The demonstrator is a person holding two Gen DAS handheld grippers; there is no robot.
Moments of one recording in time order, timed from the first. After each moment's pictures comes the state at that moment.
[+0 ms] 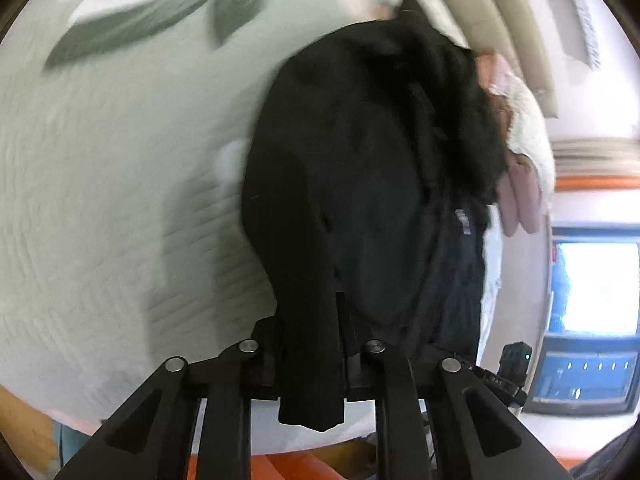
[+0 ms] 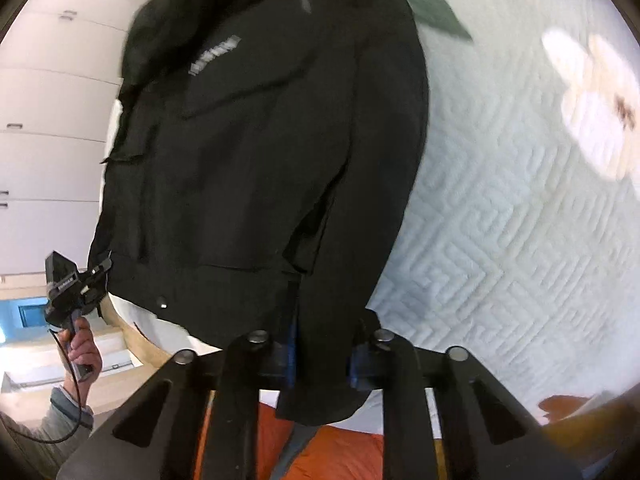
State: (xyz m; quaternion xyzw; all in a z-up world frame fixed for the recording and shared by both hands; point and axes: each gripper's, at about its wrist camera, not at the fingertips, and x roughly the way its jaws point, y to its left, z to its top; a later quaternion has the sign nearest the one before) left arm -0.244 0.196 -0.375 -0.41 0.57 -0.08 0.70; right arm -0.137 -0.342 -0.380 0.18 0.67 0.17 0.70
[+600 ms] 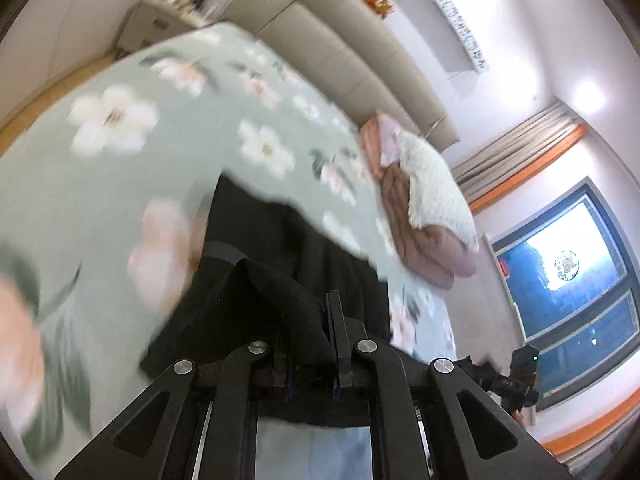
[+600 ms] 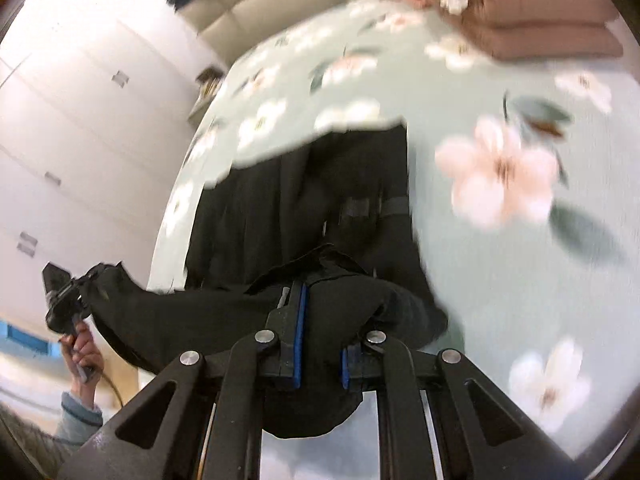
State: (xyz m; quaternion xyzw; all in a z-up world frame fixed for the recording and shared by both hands) left arm 0.005 0.208 -0.212 -0.35 0.38 -0.16 0.84; right arm 0.070 -0.360 -0.208 0.20 0.49 0.15 0.84
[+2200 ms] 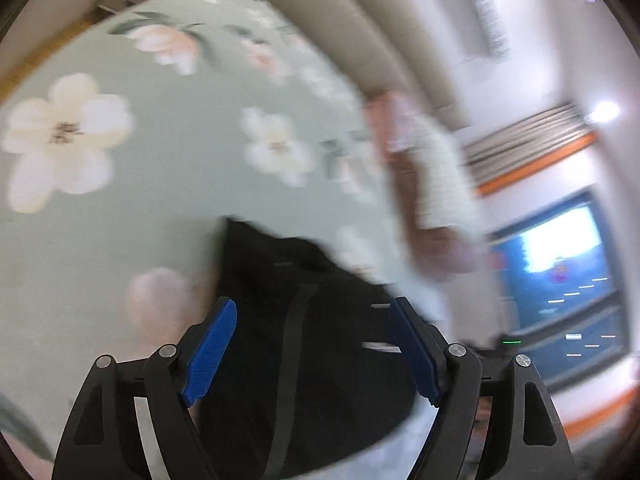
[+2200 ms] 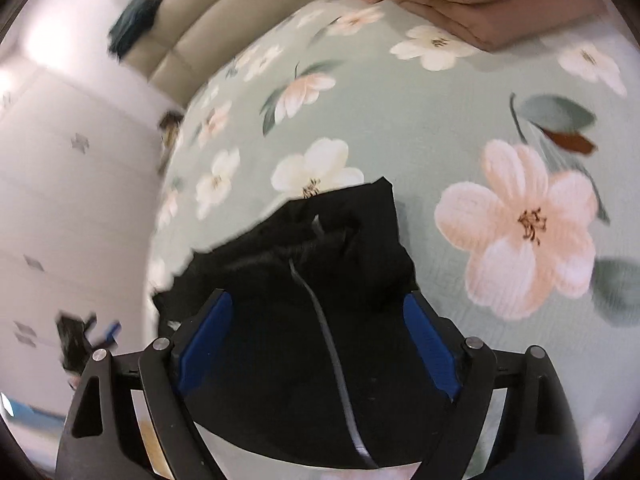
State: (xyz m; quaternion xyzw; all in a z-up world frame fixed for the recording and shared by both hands) left arm 0.154 0.256 -0.285 -0.34 0.47 -0.18 0.79; right arm 0.181 -0.367 -0.271 0.22 0.52 0.10 0.82
